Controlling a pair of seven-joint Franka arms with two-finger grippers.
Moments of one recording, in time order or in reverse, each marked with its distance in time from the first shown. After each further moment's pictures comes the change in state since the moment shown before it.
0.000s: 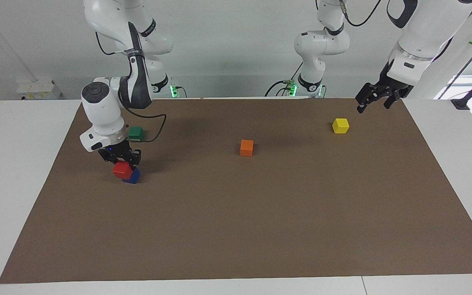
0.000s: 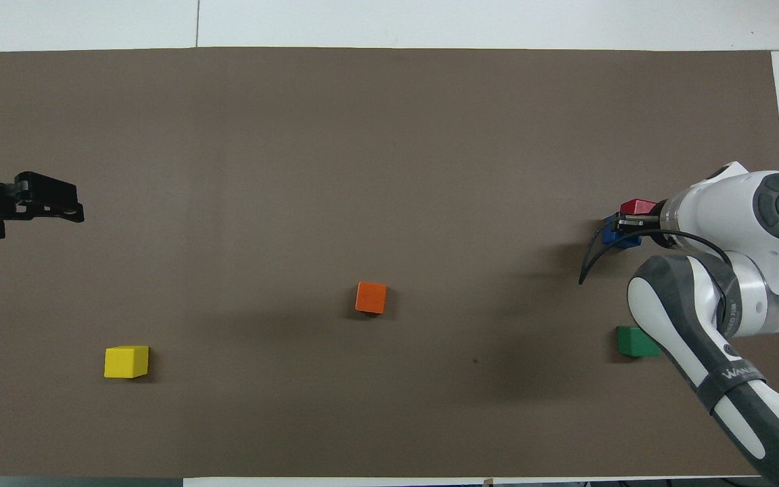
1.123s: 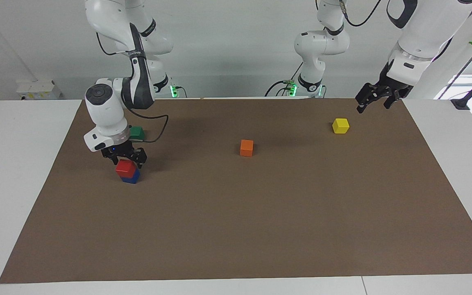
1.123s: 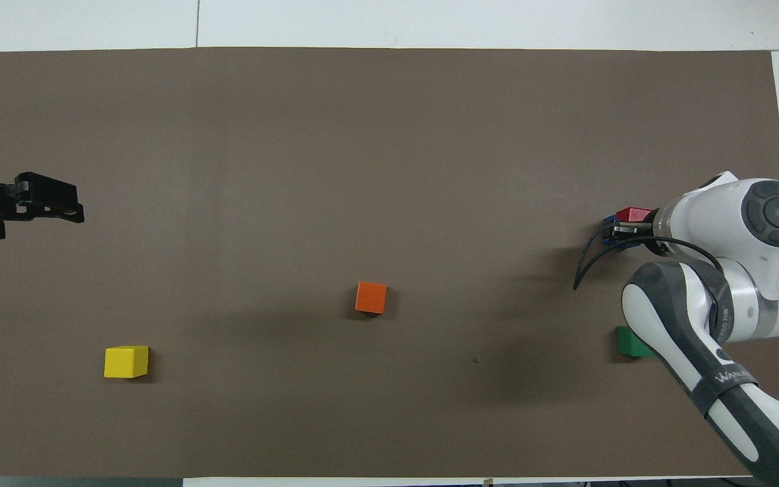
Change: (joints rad) left arm 0.000 0.000 0.000 -0.001 0.000 0.000 0.000; right arm 0.004 -0.004 0.003 -0.023 0.000 0.002 0.034
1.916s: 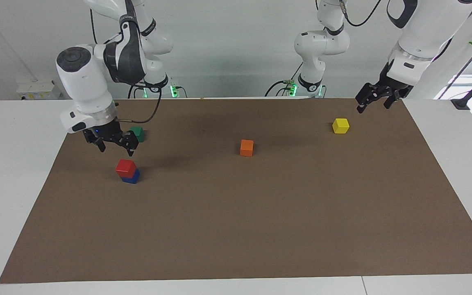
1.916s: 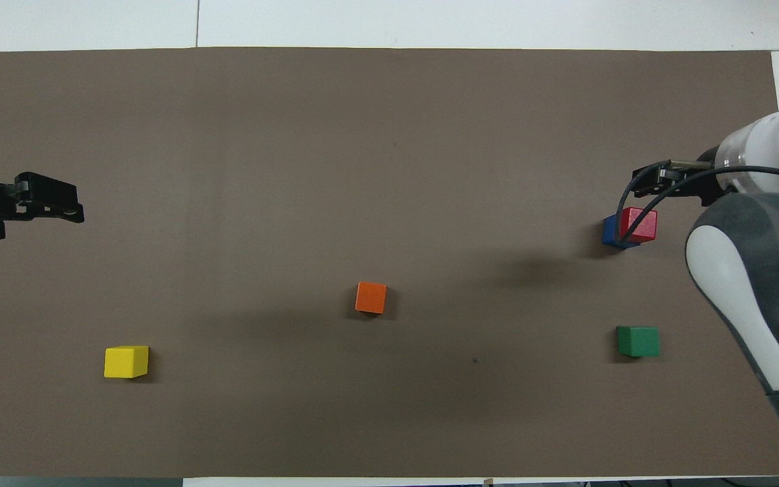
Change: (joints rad) left arm 0.000 0.000 0.000 0.000 0.000 0.000 0.000; right arm 0.001 -0.035 0.033 0.411 0.065 -0.463 -0.020
